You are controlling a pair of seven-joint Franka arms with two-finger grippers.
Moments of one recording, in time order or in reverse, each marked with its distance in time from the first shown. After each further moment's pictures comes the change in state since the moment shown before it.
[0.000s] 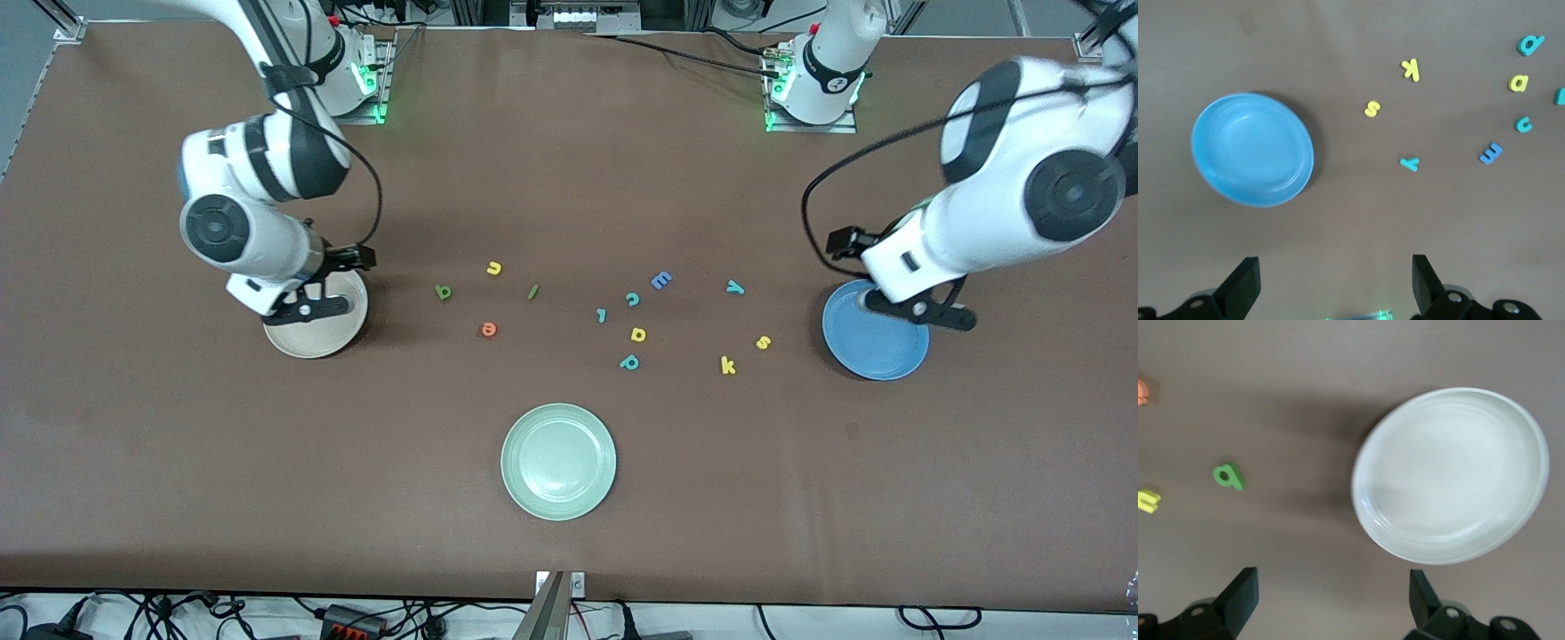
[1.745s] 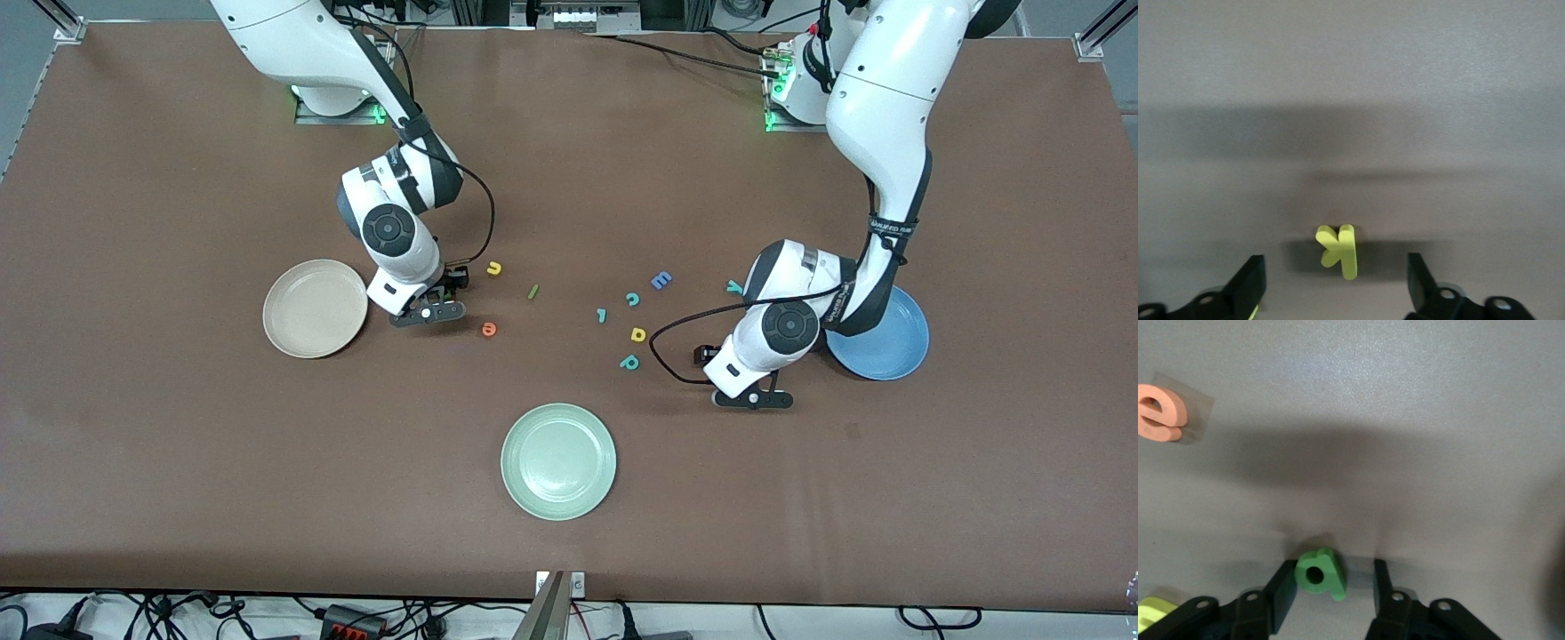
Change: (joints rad) left arm -0.156 0.450 0.000 -0.070 0.009 0.690 -0.354; right arm 0.210 0.240 0.000 -0.073 0.000 0.443 0.198
